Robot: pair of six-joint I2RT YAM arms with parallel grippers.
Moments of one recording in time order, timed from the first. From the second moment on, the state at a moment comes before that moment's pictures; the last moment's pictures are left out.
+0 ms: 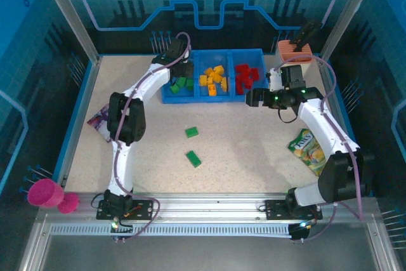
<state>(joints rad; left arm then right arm) -0.28 2.26 2.01 -0.60 -0.08 -0.18 0.13 1.43 1.19 -0.69 -0.34 0.20</state>
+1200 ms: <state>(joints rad) -0.40 1.67 1.37 -0.61 0.01 -0.01 0.21 1.49 1.35 -0.75 -0.32 0.13</state>
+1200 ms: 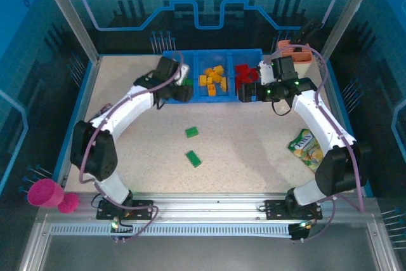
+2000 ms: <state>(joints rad) -0.49 1.82 1.16 -0.57 0.09 0.18 0.24 1.49 1.37 -0.76 -0.31 0.13</state>
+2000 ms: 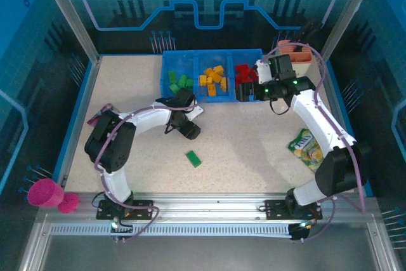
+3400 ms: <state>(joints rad) -0.22 1.98 1.80 -0.54 0.10 -0.14 0.24 1.56 1.37 -0.69 -0.28 0.13</state>
